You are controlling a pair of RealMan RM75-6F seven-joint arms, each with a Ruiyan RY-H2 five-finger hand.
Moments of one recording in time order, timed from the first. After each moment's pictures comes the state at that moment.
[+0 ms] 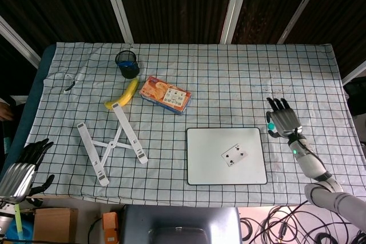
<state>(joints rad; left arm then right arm) -0.17 -1.06 0.04 -1.56 1.59 1.37 -0.19 0.62 -1.43 0.10 -1.04 -1.29 0.81 -0.09</state>
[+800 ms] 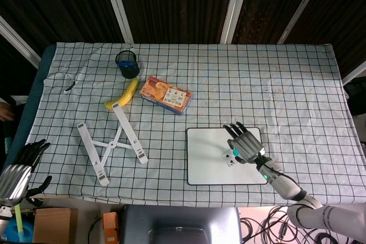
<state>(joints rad) -0.16 -1.04 0.04 -1.55 1.60 1.41 -0.22 0.64 -1.44 0.03 -1.37 -1.36 0.85 -0.36</state>
